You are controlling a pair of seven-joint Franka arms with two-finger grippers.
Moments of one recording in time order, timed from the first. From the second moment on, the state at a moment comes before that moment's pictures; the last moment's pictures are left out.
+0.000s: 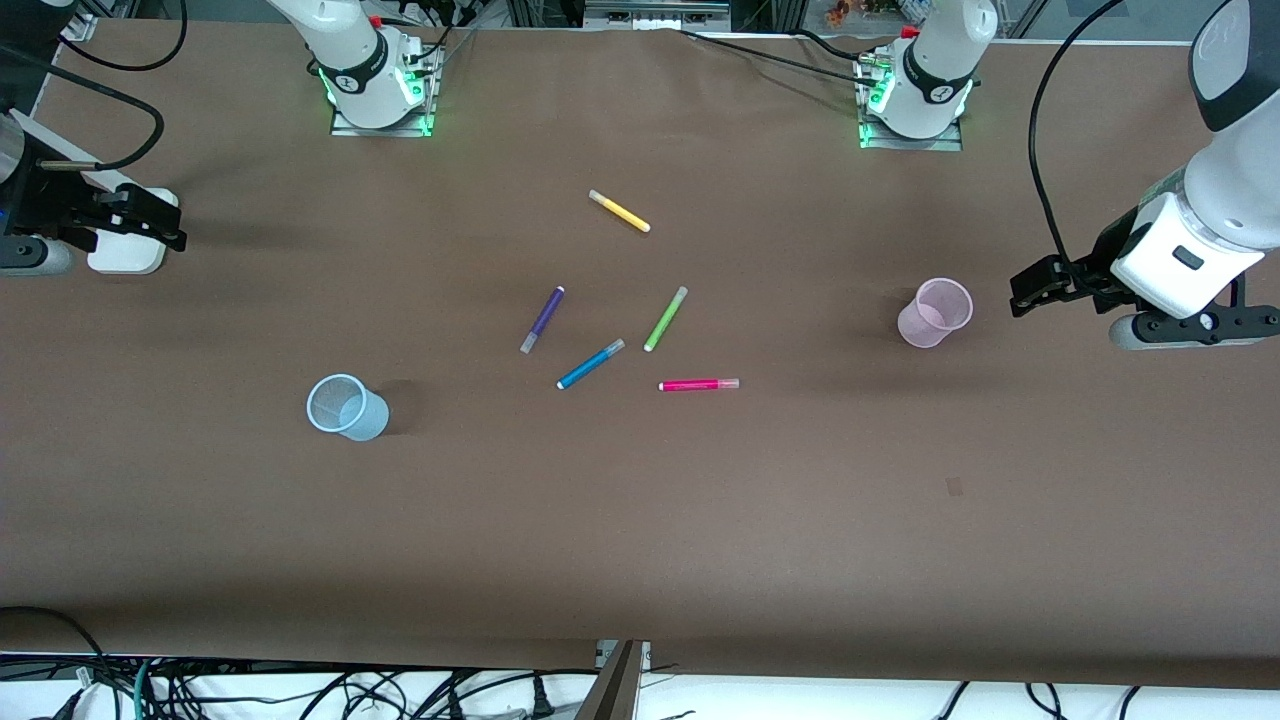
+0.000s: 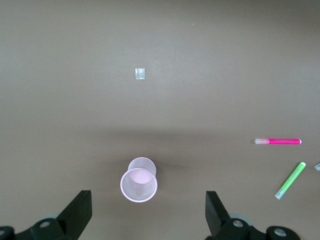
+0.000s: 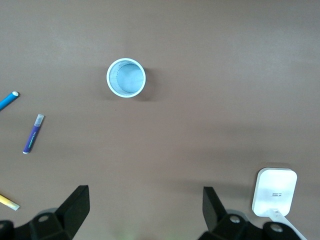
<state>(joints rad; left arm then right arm) 0.04 0.15 -0.16 -1.51 0.00 1.63 -0.20 -0.01 0.03 0.02 -1.60 -0.03 1.55 -0.03</state>
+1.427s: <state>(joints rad) 0.04 0.16 -0.17 -1.51 0.00 1.63 -0.19 -0.01 0.03 0.02 -1.60 -0.03 1.55 -0.03</state>
